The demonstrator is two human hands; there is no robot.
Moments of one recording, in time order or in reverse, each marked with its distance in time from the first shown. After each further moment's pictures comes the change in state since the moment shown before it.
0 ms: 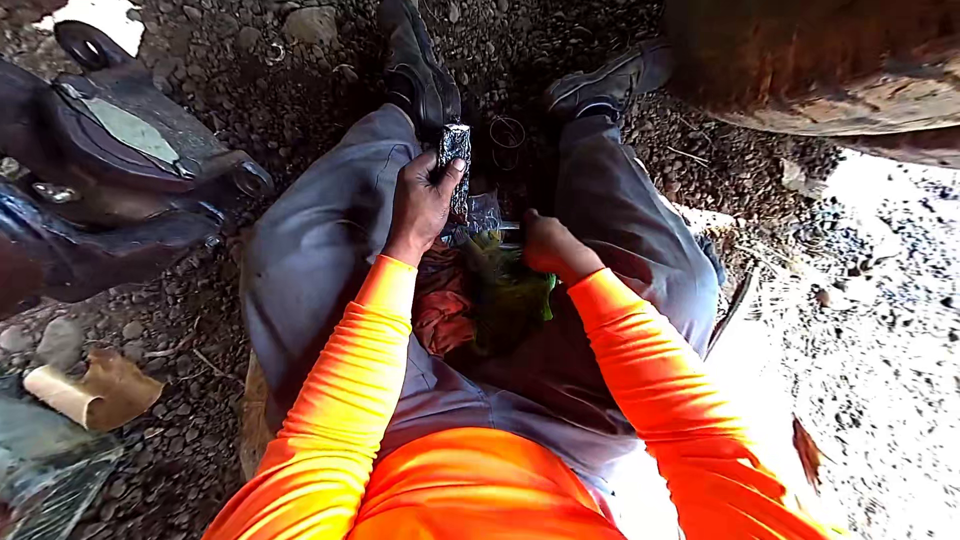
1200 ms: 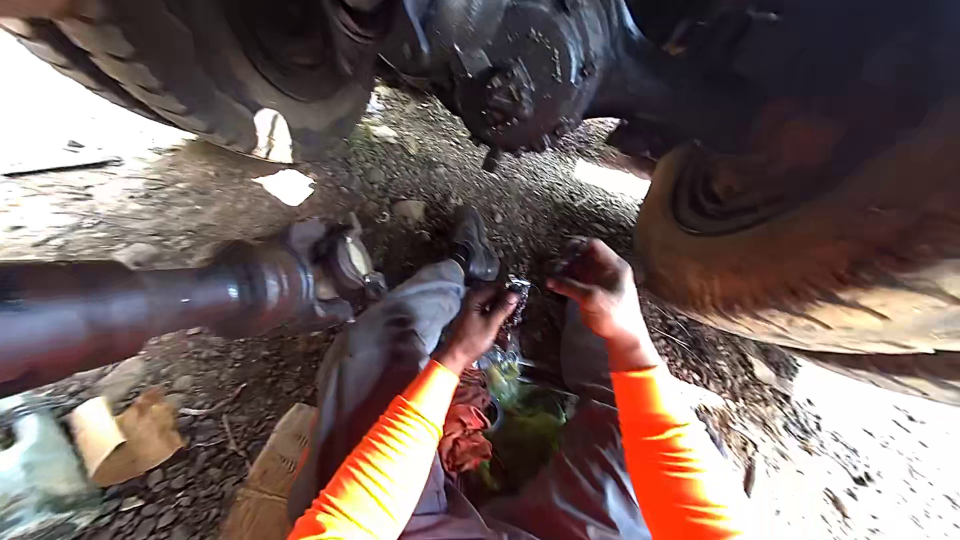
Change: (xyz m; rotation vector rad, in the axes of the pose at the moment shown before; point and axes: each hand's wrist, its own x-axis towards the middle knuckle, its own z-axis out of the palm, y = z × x) left_hand -0.020 0.057 -0.008 -0.195 -0.033 0.226; right_hand -0.062 -0.070 -0.134 0.871 0.513 -0.958
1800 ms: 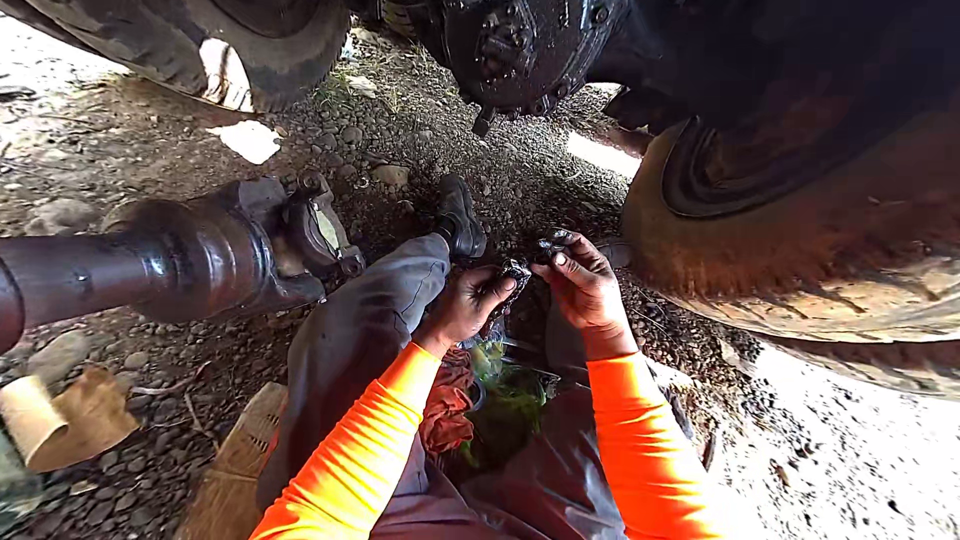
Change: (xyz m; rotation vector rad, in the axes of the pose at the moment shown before) left_hand 0.003 0.004 -0.006 -0.010 -0.129 0.060; right_hand -0.007 0.034 0.006 0.623 -0.063 0.118
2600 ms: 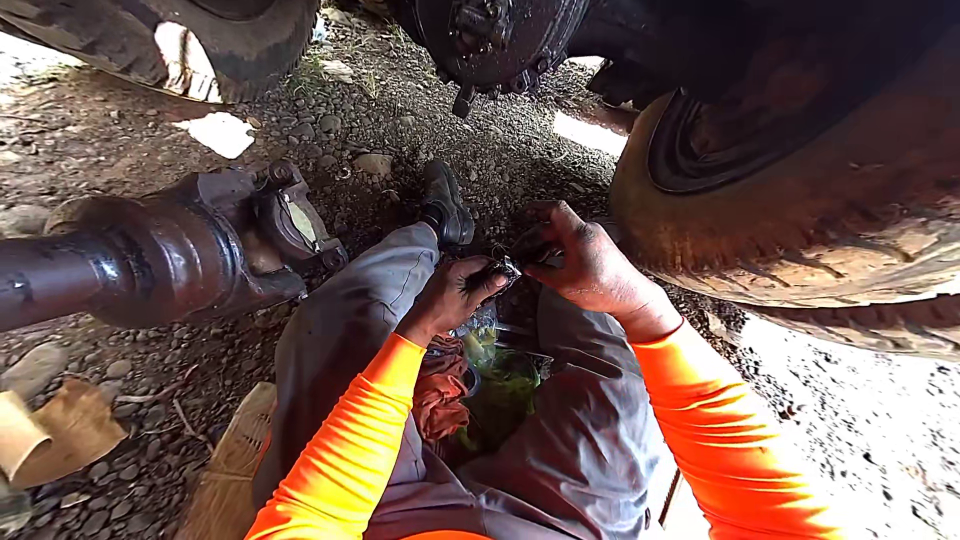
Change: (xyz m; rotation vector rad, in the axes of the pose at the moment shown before) left_hand -0.001 0.011 -0.010 0.330 -0.124 0.013; right_hand 0.007 -0.069 0.033 -1.219 -0.380 -0.024
